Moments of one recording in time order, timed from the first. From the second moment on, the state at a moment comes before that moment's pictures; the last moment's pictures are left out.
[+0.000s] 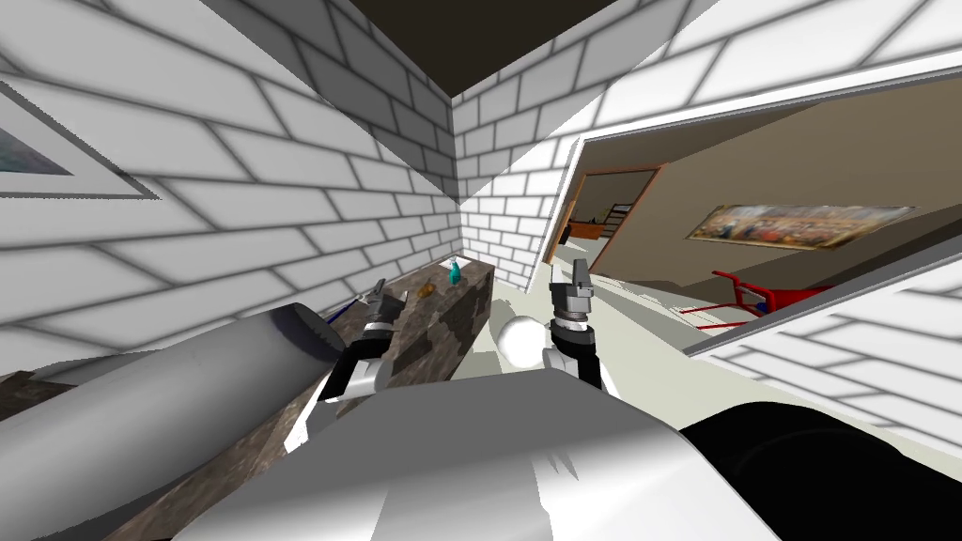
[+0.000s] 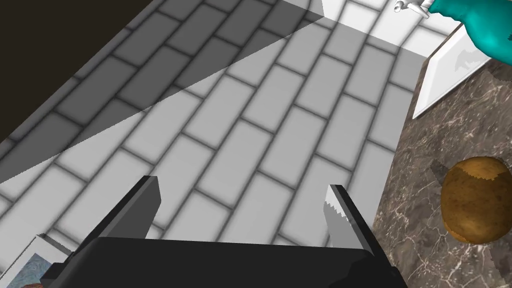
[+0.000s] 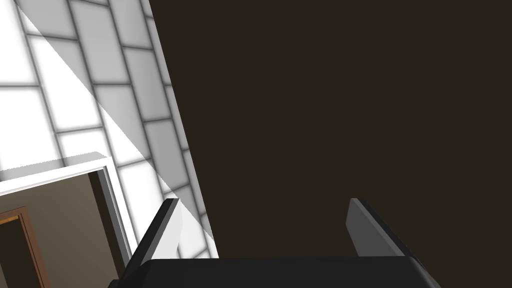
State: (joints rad) left arm 0.38 0.20 0.06 -2.13 0.22 -0.12 0.32; right arm 0.50 0.02 -0.01 -2.34 0.12 -0.65 0.02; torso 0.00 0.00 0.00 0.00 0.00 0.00
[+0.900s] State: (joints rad) left arm 0.31 0.23 0.07 -2.09 0.32 0.12 0.45; right arm 0.50 0.02 -0.01 -2.34 0.12 -0.65 0.02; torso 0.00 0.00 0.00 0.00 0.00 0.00
